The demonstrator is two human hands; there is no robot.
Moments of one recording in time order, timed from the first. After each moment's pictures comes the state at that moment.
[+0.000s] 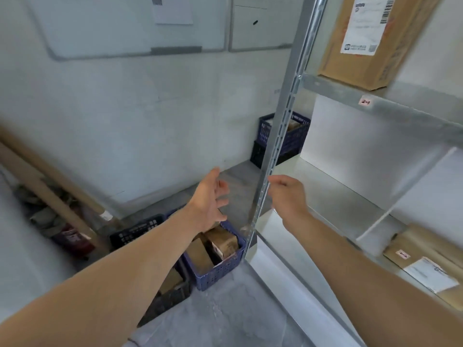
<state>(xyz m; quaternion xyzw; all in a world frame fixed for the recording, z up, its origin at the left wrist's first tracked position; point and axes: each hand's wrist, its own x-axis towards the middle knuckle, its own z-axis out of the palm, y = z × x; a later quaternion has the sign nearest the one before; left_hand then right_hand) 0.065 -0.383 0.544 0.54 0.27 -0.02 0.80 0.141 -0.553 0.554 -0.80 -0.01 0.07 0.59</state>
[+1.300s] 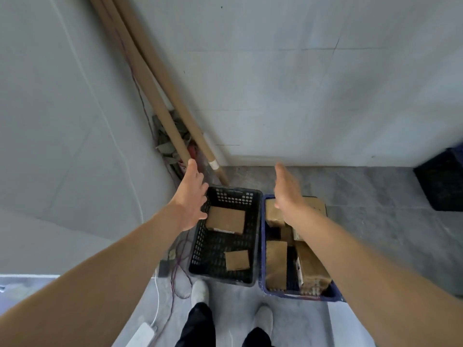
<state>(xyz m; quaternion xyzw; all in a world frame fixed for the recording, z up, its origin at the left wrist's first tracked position) 0.072 -0.047 0.419 0.36 0.54 0.13 0.75 0.260 -0.131 0.406 -0.75 -0.17 0.45 0.46</state>
